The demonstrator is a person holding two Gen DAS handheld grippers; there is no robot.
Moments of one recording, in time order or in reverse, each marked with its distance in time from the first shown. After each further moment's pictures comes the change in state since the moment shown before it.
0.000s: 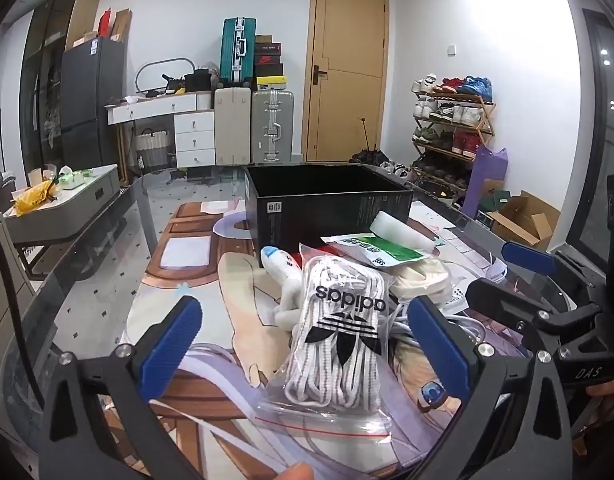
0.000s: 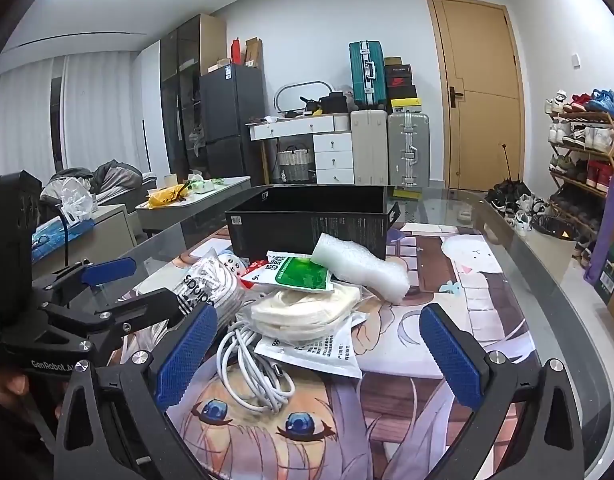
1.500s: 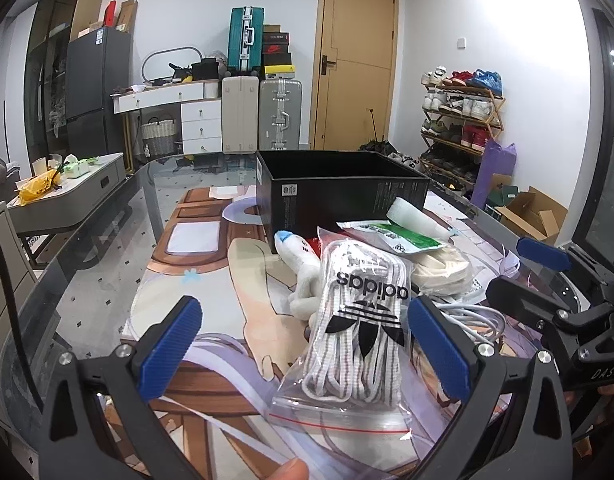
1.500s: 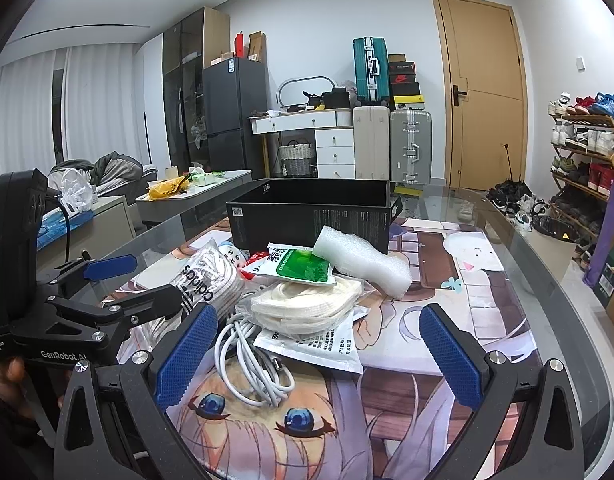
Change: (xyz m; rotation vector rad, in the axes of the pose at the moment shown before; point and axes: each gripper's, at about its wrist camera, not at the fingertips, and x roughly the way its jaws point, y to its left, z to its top) left arm 0.009 0.011 -0.004 -0.014 0.047 0.020; right arm 0.005 0.000 -0.004 -0.011 0.019 0.001
